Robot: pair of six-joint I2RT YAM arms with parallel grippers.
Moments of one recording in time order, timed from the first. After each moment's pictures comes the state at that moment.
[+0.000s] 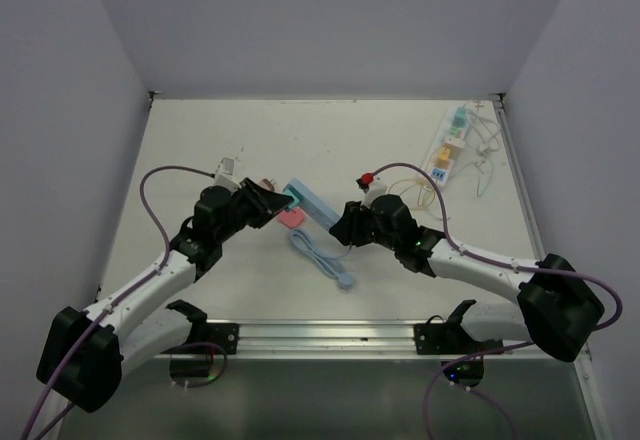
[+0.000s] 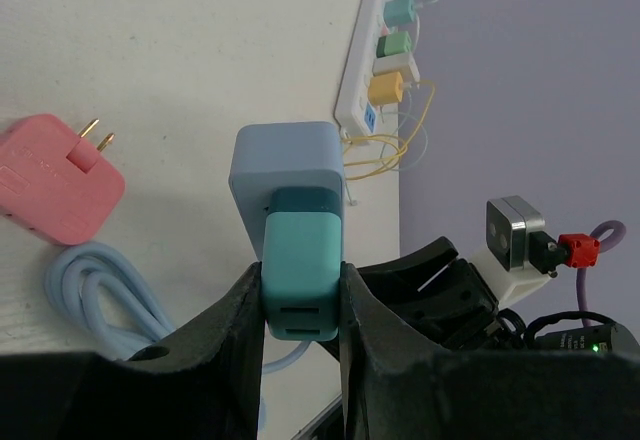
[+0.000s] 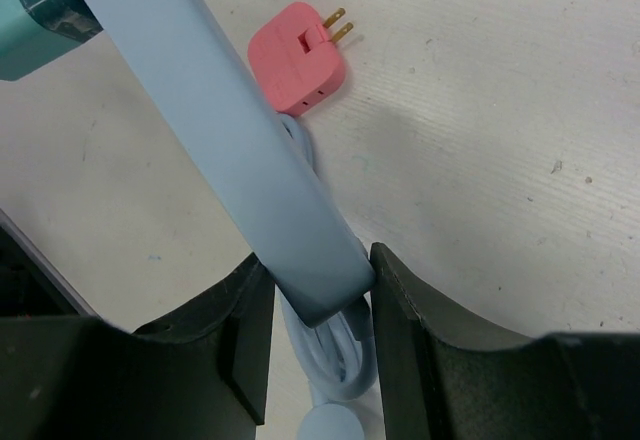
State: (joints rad) left arm -0.46 0.98 0.49 0.18 0.15 -1.11; right arm 0.78 1.26 0.58 0.16 0.01 0.56
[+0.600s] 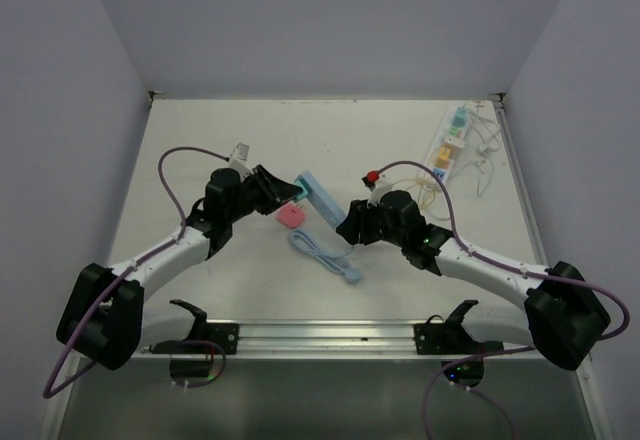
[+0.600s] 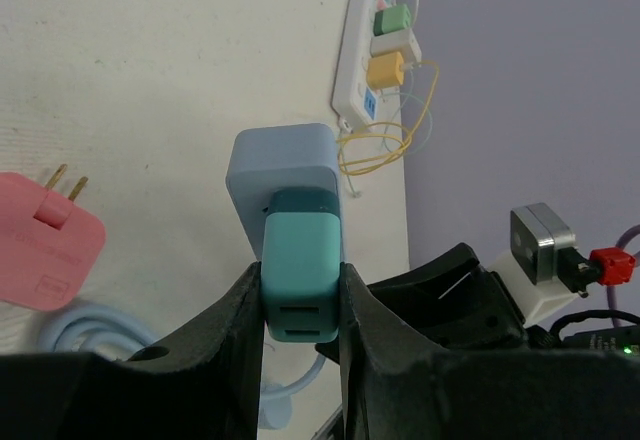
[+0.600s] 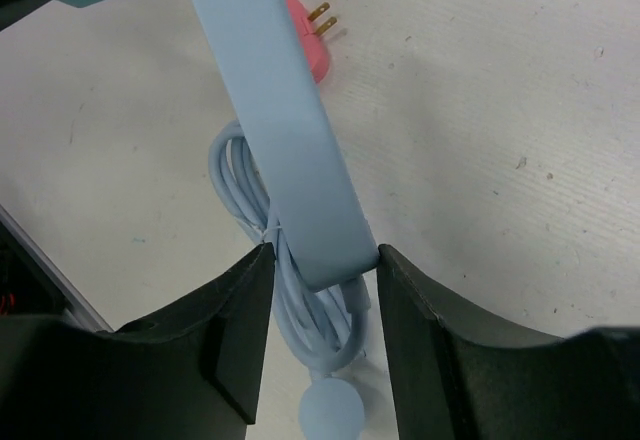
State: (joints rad) left arm -0.41 1.21 0.57 0.31 0.30 -1.05; right arm 0.72 1.21 0.58 0.11 -0.07 0.50
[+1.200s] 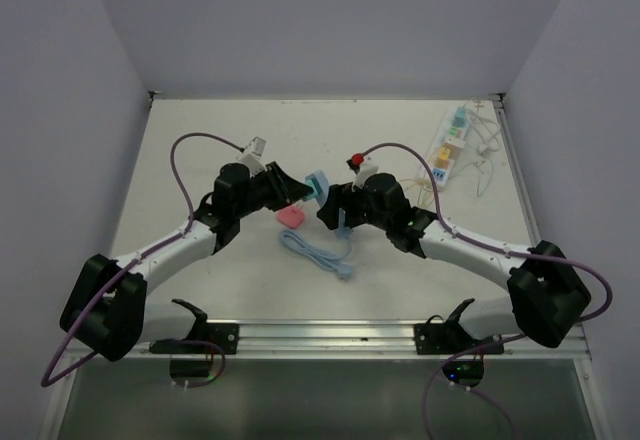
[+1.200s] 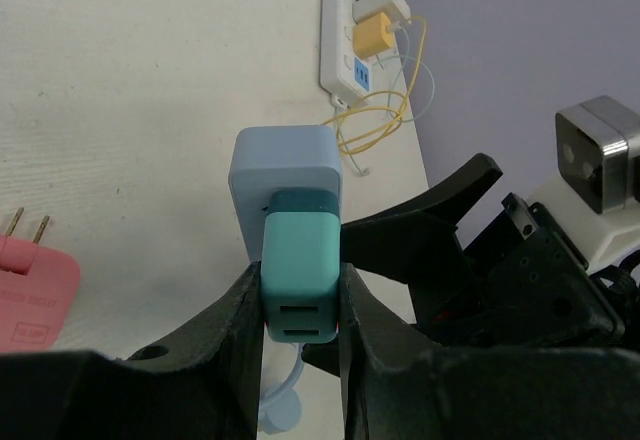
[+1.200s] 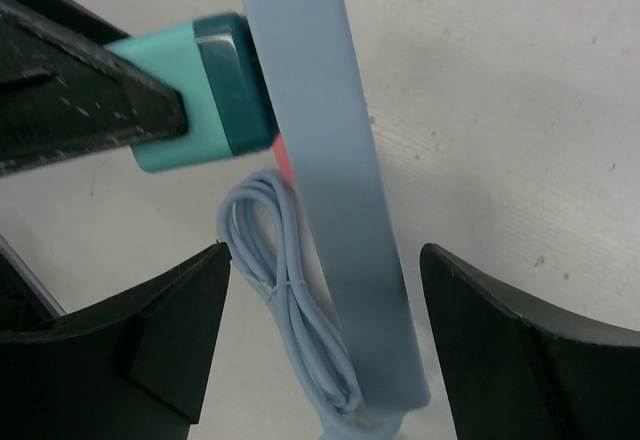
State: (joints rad) left arm -0.47 1.28 0.64 0.33 0.32 -0.90; right arm 0.75 1.34 0.74 0.11 -0.04 0.48
